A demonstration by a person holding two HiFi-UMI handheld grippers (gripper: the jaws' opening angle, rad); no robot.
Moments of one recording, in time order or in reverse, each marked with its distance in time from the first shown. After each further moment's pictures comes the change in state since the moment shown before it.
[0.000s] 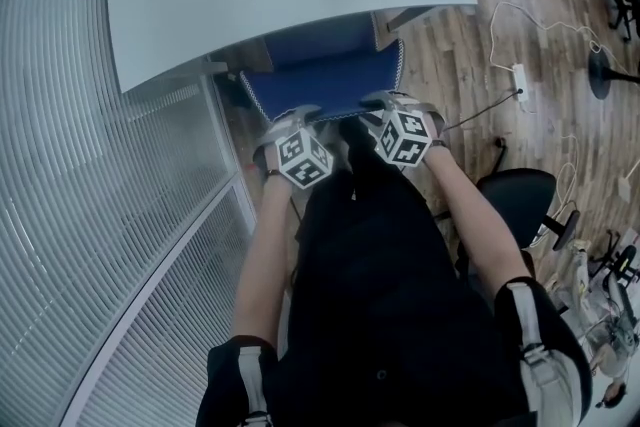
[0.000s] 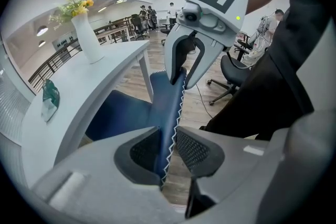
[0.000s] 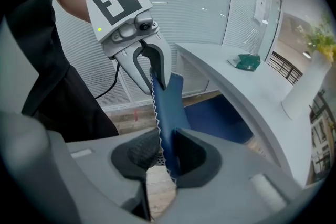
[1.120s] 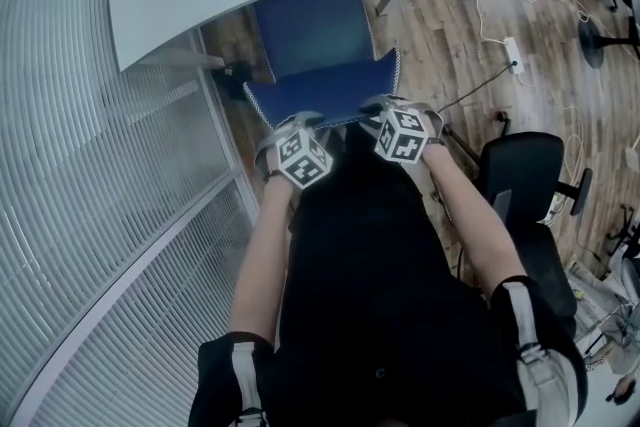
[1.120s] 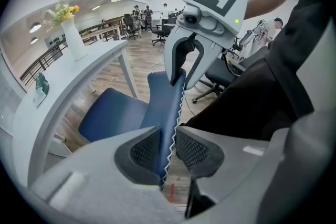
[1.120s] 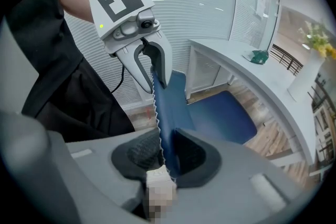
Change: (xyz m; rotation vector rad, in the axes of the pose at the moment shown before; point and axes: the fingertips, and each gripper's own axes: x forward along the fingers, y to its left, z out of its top) left arm -0.023 -0.142 -0.045 0.005 -0.014 -0.086; right arm -0.006 0.152 -0.023 0.050 0.040 0.029
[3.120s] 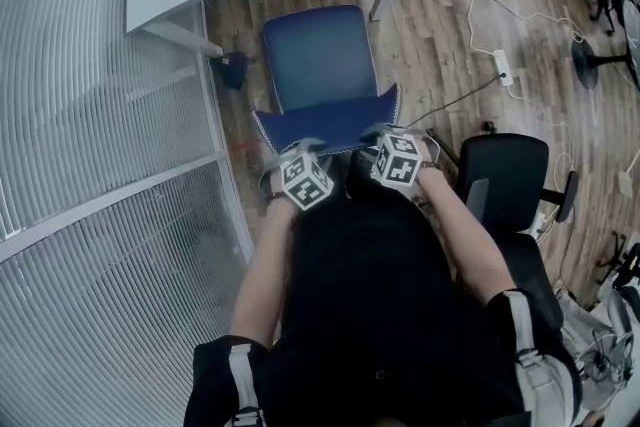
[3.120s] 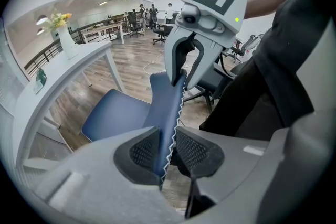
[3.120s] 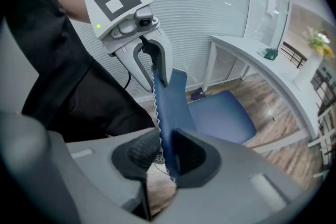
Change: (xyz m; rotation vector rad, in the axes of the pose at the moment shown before) left arm -0.006 -0.201 0.023 -0.087 0.008 0.009; right arm -0.064 0.167 -0.088 -0.047 0.048 0.094
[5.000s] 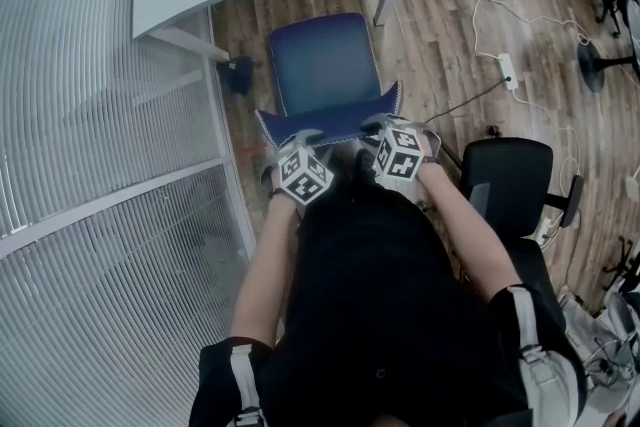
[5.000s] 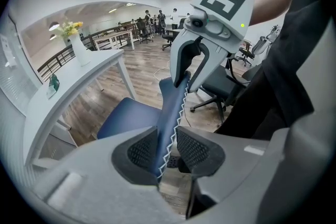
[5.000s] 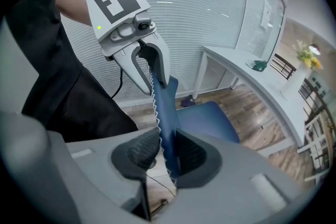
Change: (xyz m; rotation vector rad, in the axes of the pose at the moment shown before) left arm -0.006 0.029 0.024 -0.035 -0.055 0.122; right arm -0.017 -0.034 0.006 -0.036 -0.069 -0.109
